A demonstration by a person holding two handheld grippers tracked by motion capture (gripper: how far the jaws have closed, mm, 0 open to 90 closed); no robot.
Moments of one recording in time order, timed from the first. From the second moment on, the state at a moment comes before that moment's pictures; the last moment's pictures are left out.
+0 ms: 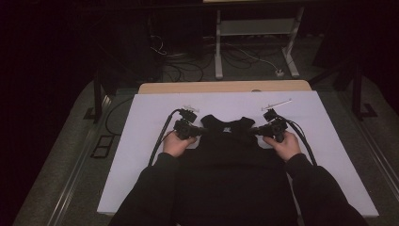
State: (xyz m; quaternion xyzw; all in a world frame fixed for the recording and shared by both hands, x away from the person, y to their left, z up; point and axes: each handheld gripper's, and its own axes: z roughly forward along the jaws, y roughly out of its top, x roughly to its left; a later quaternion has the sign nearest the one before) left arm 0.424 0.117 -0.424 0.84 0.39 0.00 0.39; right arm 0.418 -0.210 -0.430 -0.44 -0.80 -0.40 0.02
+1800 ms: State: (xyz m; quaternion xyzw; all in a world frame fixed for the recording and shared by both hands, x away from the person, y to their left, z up) left arm 0.374 0.134 -0.386 0.81 0.38 -0.01 0.46; right arm 0.355 -0.218 -0.386 -0.41 -0.80 -0.44 0.00
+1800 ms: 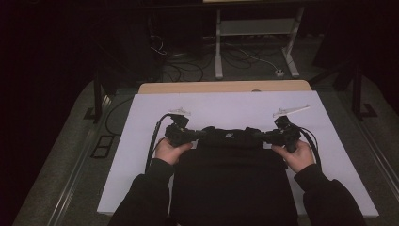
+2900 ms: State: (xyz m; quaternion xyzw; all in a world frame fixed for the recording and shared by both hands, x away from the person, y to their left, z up) left arm 0.334 0.132 -0.387 0.82 0.36 -0.02 0.45; right arm 0.315 -0.219 -0.384 -0.39 -0.81 -0.44 0.00
